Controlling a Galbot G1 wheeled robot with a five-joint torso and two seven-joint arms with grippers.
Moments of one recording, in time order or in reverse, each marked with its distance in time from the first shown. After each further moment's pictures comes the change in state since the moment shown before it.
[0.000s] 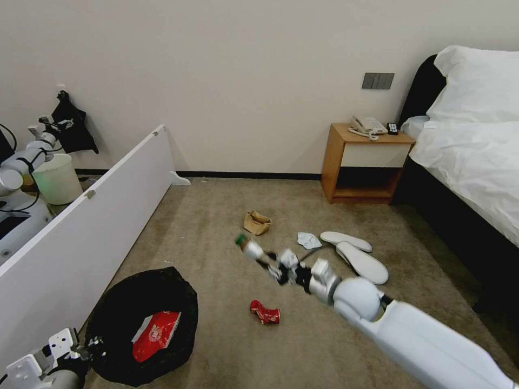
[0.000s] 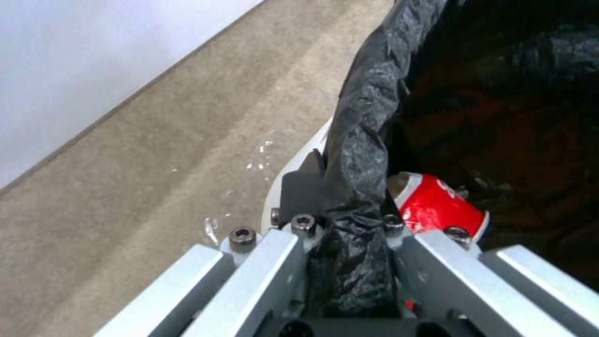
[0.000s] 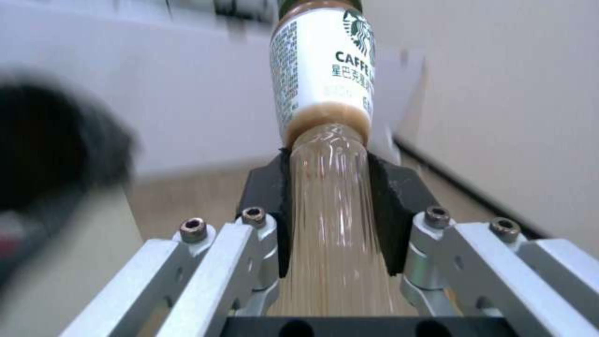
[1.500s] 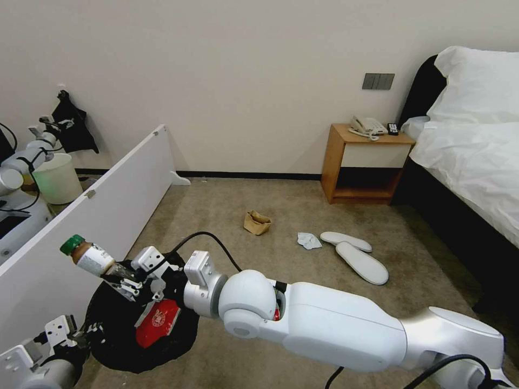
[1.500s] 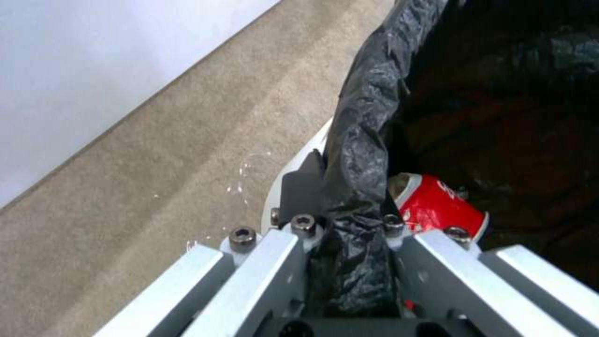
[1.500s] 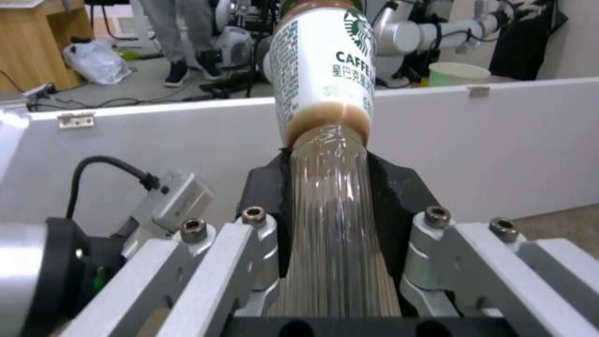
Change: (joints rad) left arm 0.005 0.046 0.002 -0.080 -0.100 0.000 -0.041; right arm 0.375 0.402 -0.424 0.192 0.401 -0.162 0.291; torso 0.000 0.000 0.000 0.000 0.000
